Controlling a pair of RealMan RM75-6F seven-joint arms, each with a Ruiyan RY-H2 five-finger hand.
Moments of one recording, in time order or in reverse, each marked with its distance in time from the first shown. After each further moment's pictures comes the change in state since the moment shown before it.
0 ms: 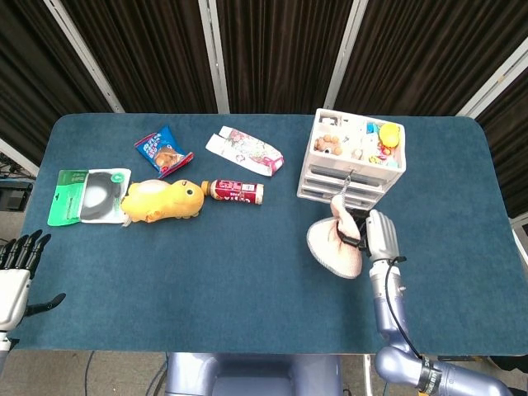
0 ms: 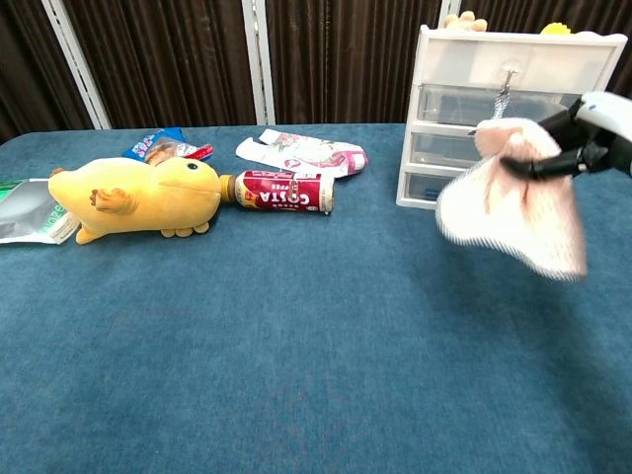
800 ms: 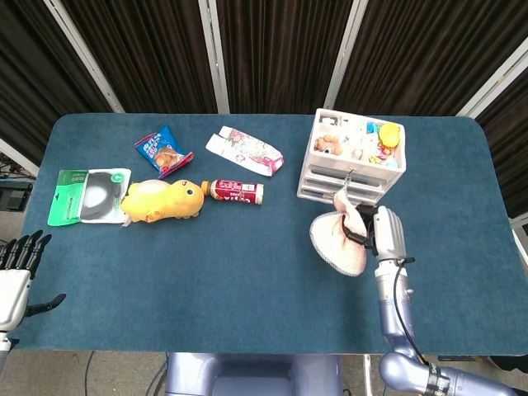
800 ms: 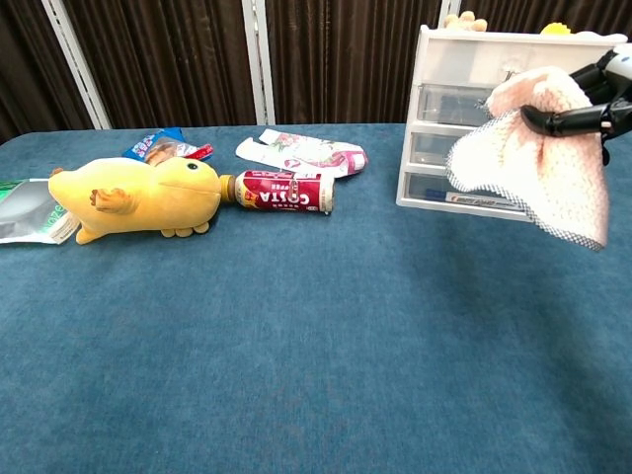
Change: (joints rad) left arm 0.000 -0.001 0.002 -0.001 0.002 0.000 0.000; right arm -0.032 0.011 0.047 -0.067 -0.066 0.069 0.057
